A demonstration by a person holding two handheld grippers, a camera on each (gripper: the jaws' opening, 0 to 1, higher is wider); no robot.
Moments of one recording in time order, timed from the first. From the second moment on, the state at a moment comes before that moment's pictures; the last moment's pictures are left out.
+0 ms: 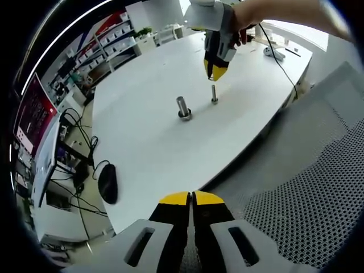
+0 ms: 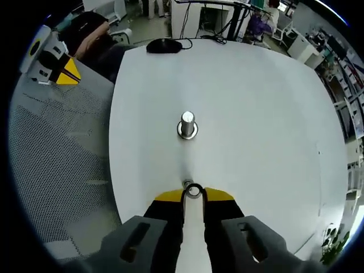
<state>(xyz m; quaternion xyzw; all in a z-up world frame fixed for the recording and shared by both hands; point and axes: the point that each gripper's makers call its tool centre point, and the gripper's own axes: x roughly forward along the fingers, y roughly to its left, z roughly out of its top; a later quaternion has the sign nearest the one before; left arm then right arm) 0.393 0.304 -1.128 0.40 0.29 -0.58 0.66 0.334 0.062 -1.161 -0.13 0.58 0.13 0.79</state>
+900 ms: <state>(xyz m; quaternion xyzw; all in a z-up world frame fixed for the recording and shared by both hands) 0.394 0.305 -1.128 0.40 0.29 -0.57 0.66 0.333 0.069 -1.164 -0.13 0.58 0.13 0.79</state>
